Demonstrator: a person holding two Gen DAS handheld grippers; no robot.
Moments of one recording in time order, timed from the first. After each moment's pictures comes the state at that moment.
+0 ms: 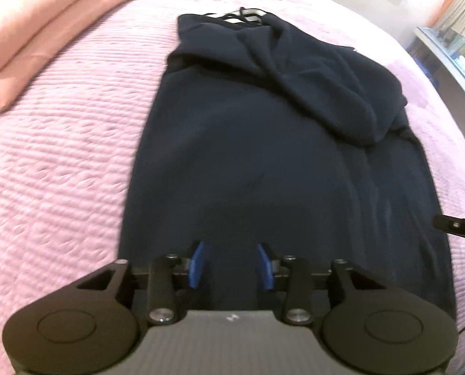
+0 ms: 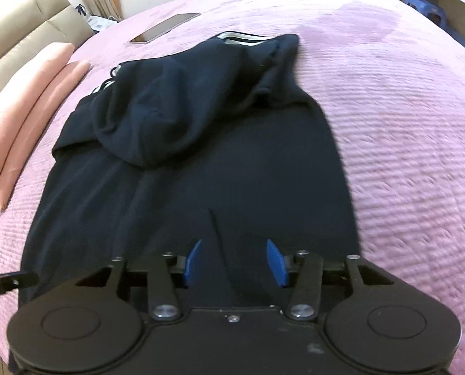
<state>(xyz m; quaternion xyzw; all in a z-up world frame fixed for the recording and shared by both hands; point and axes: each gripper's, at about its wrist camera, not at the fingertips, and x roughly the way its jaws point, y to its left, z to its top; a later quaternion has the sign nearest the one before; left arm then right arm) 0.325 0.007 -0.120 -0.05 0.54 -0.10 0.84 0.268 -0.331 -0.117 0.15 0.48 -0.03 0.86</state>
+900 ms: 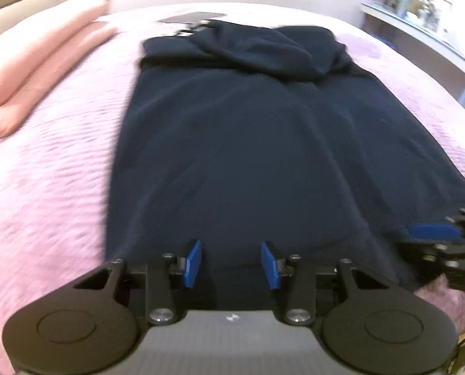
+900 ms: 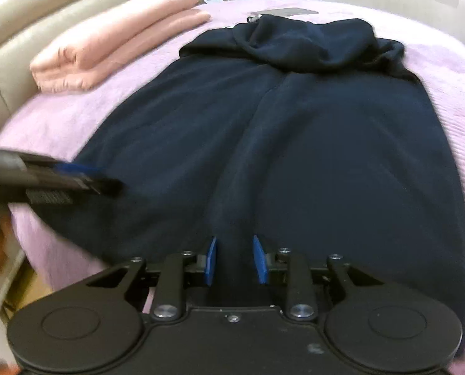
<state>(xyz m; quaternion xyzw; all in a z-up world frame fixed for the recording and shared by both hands) 0.172 0.002 -0.136 0.06 0.46 -0.14 0.88 0.106 -0.214 -0.148 0.03 0.47 0.11 0.88</state>
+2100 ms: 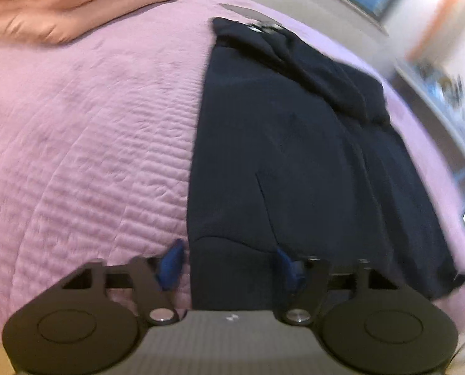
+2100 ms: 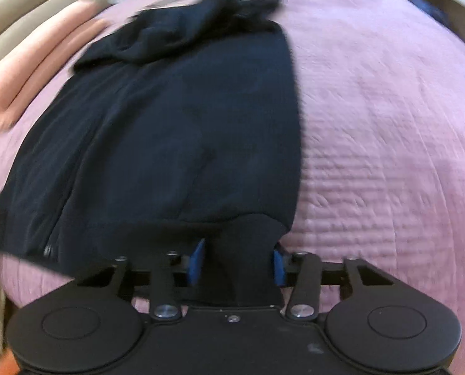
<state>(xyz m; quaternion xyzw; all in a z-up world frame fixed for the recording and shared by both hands) 0.178 0.094 -0.151 -0.09 0.47 -0.13 0.87 0.093 -0.321 -0.140 0.06 0.48 0.05 0.88</state>
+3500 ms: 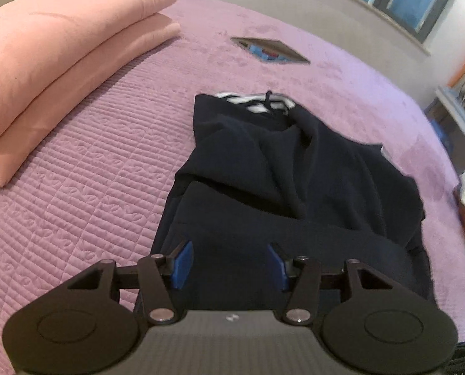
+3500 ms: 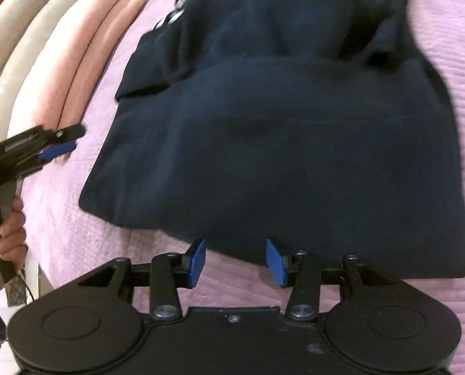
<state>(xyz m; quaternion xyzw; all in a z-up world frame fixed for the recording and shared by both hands) 0.429 0.014 -0.060 -0.10 0.49 -0.05 0.87 0.348 -0.282 -0.100 0.18 0.62 0.15 0.75</state>
